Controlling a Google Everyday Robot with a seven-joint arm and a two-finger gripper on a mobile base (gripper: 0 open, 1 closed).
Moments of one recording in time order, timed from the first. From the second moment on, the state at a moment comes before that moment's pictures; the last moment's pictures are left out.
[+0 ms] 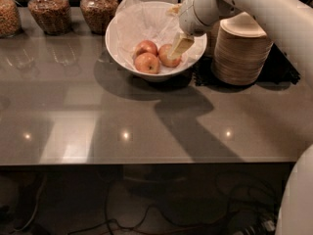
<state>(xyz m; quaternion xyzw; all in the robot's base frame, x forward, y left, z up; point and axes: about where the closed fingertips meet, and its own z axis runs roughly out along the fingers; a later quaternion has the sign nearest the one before) 0.743 -0.064 0.924 -0.71 0.58 -0.07 0.40</state>
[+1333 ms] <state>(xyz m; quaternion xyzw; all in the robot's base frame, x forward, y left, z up) 0.747 -0.071 0.881 -0.71 0.61 -0.04 0.36</state>
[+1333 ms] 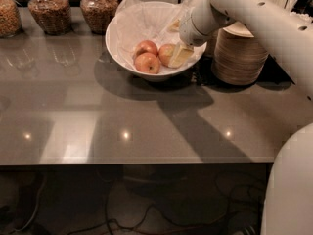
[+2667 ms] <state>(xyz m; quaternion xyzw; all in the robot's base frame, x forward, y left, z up) 0.746 -0.074 0.857 -0.71 0.62 -0.03 0.34</state>
